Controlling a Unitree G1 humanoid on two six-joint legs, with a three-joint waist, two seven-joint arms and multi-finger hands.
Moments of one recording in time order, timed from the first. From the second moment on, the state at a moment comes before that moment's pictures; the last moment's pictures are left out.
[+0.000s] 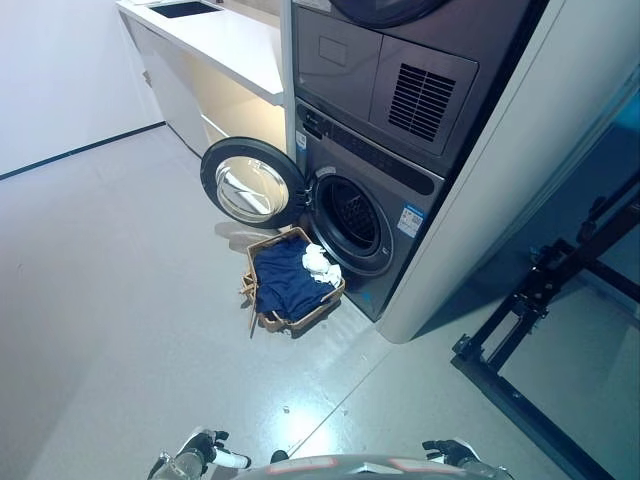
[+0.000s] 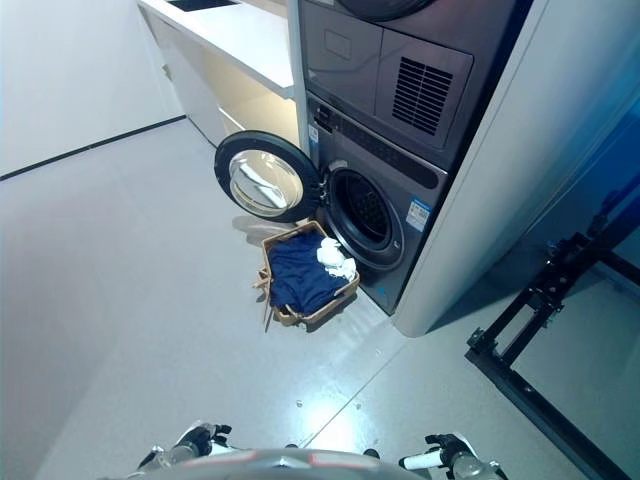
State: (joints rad) left arm -0.05 0.28 -0.41 1.33 0.04 -0.07 0.05; right arm -0.03 -0.29 0.33 1.35 0.01 -0.02 0.01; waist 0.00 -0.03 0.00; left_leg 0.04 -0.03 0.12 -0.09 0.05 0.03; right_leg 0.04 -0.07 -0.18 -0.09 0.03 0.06
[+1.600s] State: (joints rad) left arm -0.18 0.23 -0.46 1.36 0.05 -0.07 0.06; right arm -0.09 -0.35 0.39 1.33 0.05 -0.03 -0.01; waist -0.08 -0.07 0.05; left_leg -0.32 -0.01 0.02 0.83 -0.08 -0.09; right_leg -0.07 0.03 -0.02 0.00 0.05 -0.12
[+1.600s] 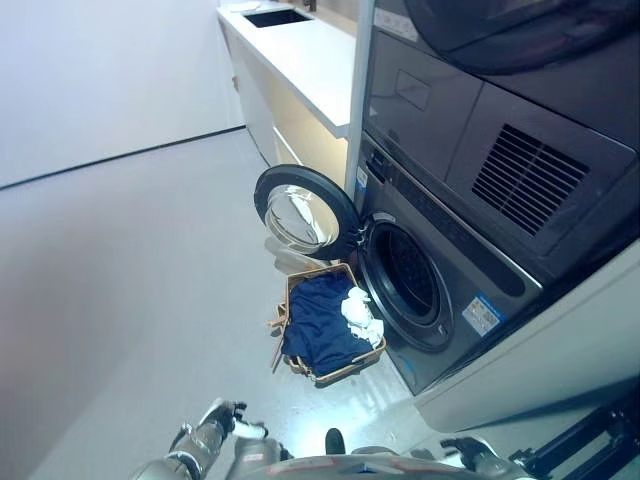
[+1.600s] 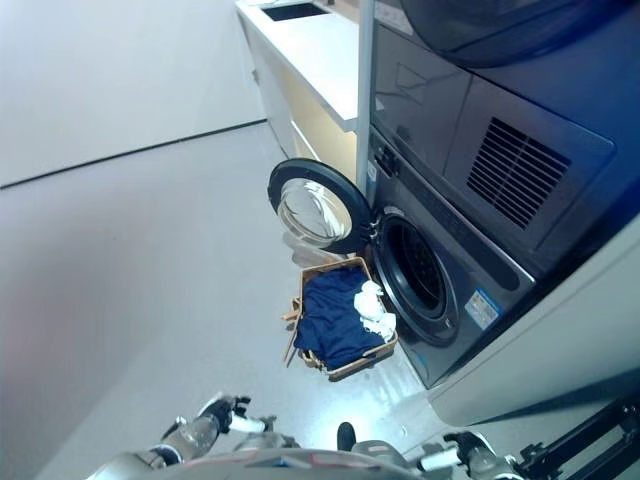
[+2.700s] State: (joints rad) left arm -0.24 0.26 -0.55 1.31 -0.02 -0.09 0.20; right arm -0.48 -0.48 0.57 1.21 -0.14 -0.03 -0.17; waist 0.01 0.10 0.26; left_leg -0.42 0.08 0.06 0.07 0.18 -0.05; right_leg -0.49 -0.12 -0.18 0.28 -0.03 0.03
